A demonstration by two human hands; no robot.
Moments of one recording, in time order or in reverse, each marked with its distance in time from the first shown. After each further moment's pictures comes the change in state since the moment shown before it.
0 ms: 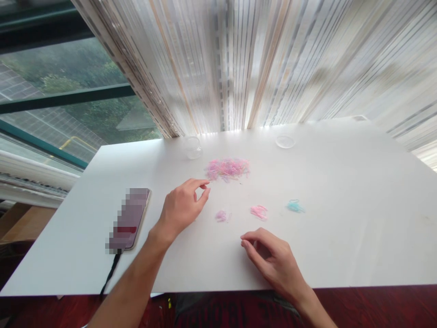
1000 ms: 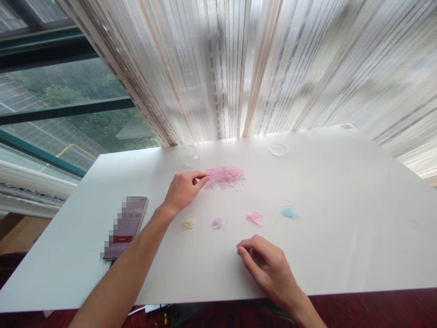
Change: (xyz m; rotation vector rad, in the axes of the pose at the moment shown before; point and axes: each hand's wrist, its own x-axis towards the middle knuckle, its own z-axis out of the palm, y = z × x) left_hand 0.058 -0.009 0.003 -0.124 -0.069 -0.081; right_hand -0.001 0.001 0.001 0.012 -0.005 -0.017
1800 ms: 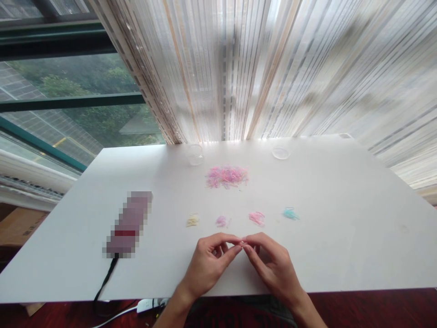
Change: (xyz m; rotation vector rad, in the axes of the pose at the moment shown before) left_hand -0.148 0.042 0.058 -0.959 -0.137 -0.112; right_hand 0.002 0.000 0.000 0.058 0.072 -0.074
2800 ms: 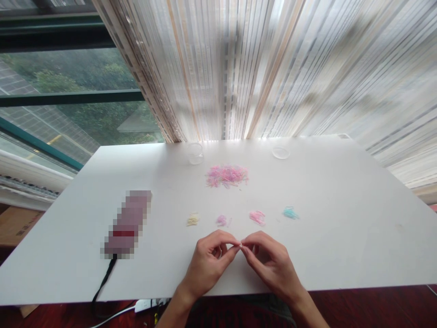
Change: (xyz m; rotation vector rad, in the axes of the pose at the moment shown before) left_hand -0.003 -0.009 -0.003 0.031 -0.023 0.091; right_hand 0.004 -0.002 0.000 -0.008 -0.062 0.044
